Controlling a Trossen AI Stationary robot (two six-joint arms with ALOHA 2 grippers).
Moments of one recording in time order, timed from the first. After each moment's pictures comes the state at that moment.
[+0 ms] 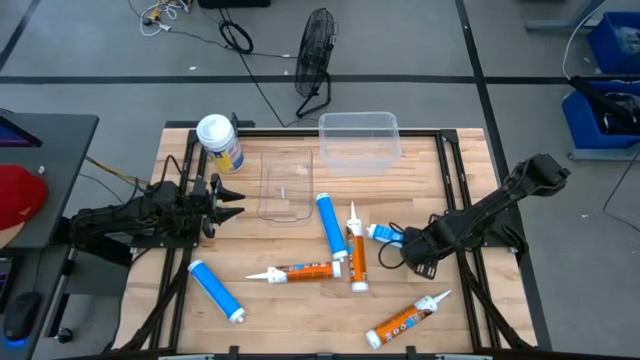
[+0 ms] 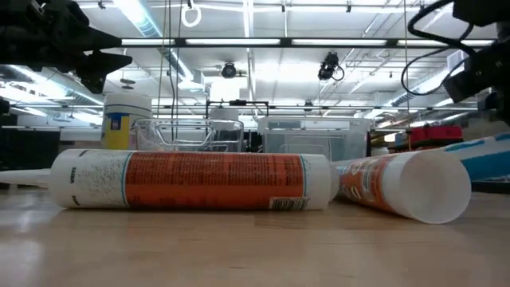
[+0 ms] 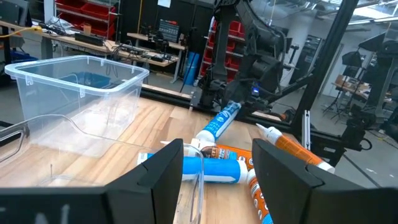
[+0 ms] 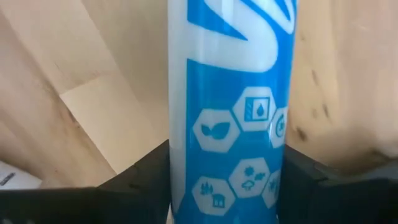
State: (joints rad) left arm 0.11 0.01 0.13 -0.08 0.03 -0.24; right arm 0.50 1.32 0.76 -1.09 -0.01 0.88
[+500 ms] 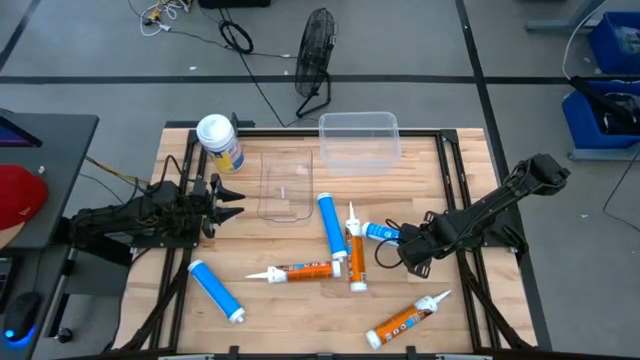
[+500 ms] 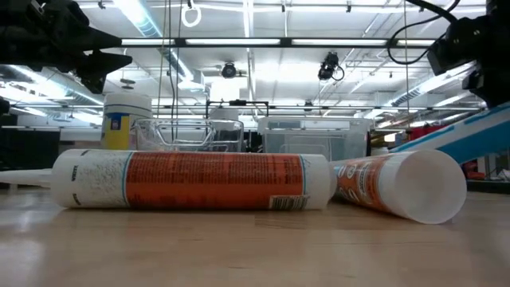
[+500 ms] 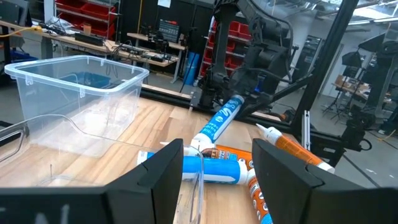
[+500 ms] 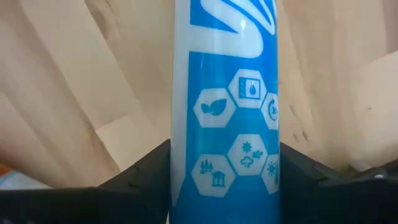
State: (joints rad) left arm 0.11 0.01 0.13 -0.08 0.03 -0.24; right arm 0.50 1.32 0.86 -1.12 0.07 0.90
